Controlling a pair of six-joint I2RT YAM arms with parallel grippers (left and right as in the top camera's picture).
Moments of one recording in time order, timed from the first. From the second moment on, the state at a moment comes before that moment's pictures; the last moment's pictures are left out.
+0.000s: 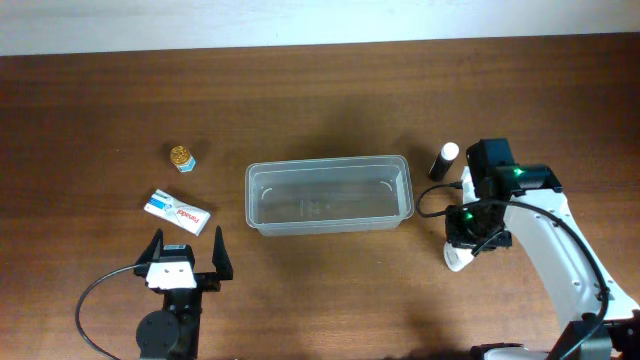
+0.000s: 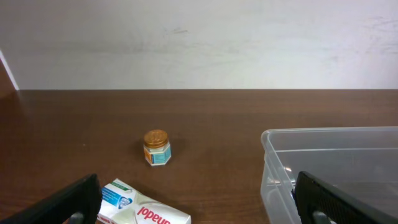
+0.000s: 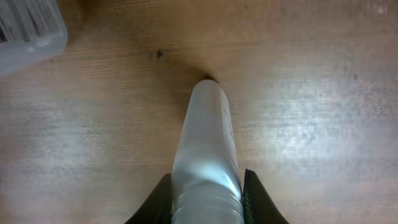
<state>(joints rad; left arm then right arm) -0.09 0.01 0.01 -0.07 -0.10 -0.02 0.03 1.46 1.04 -1.18 -0.04 0.15</state>
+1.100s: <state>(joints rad) -0.09 0.01 0.01 -0.07 -0.10 -0.02 0.22 1.32 1.37 -1.12 -0.16 0.20</state>
